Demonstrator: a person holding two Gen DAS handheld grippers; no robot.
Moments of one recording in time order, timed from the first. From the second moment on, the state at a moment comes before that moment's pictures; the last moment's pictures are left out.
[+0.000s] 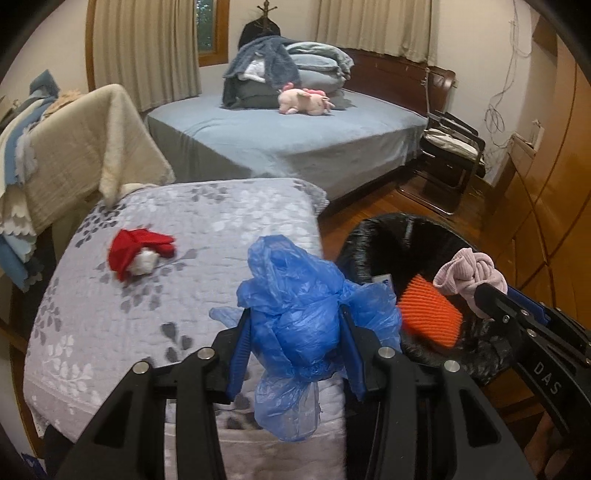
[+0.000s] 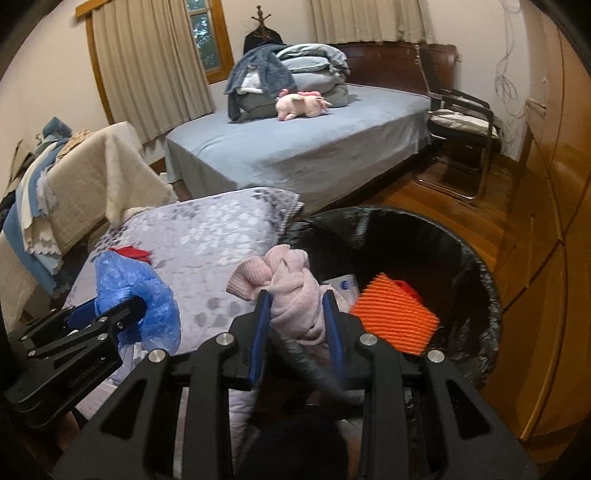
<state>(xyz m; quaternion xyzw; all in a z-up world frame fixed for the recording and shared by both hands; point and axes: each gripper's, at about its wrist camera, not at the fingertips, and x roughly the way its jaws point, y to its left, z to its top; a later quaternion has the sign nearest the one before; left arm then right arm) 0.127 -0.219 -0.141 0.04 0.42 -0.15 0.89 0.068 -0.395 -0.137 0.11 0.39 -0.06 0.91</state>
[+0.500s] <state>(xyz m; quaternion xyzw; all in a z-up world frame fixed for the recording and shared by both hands) 0.152 -0.323 -0.165 0.06 0.42 -0.20 0.88 0.085 -0.493 -0.185 0.14 0.40 -0.12 0.90</state>
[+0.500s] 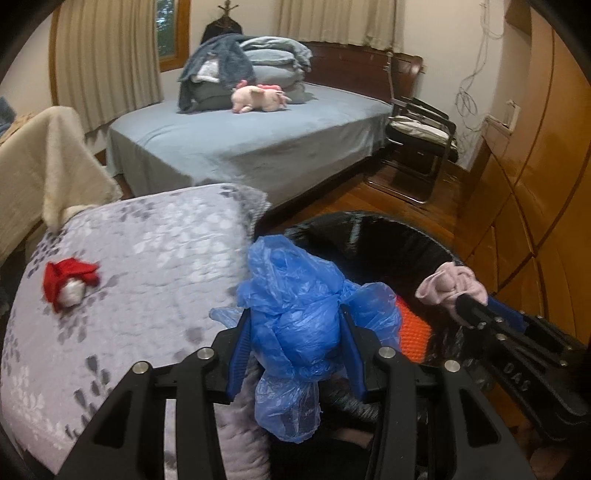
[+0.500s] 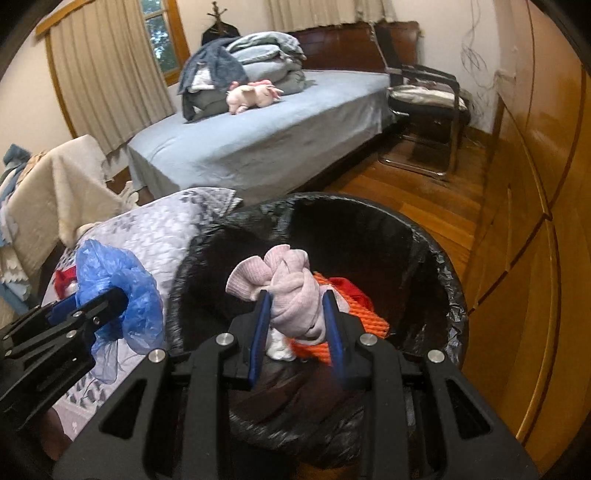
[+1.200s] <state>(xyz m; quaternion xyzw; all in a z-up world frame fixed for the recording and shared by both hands) 0.182 -0.334 -0.198 0.08 0.44 -0.23 0.86 0.082 -0.516 -0.200 0.17 0.41 -0.17 0.88</state>
